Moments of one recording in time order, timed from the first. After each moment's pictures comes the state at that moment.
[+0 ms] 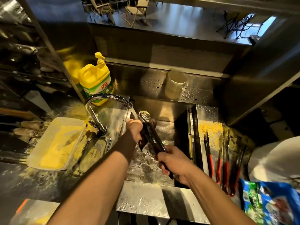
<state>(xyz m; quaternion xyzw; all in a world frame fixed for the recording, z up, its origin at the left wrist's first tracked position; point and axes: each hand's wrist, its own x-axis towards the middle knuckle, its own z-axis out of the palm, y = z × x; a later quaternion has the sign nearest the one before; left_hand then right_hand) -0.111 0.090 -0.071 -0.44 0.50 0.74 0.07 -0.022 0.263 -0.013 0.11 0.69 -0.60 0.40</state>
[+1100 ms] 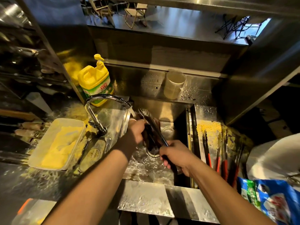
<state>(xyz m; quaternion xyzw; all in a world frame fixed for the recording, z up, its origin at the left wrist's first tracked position) -0.100 0.102 -0.061 -0.39 0.44 0.81 0.04 -0.039 0.271 0.003 0.10 0.72 -0.56 0.40</state>
